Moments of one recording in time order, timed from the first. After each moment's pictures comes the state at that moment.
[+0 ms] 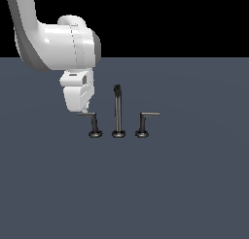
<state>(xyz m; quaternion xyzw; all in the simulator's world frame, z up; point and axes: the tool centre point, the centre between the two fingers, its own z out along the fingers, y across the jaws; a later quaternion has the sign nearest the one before) 0.042 0.152 0.098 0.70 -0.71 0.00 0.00</state>
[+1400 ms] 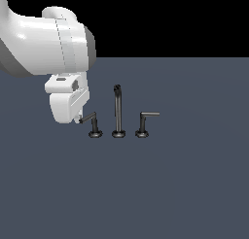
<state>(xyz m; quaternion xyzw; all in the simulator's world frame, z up) -0.025 0.157 0.098 0.70 -0.71 0.00 0.00</state>
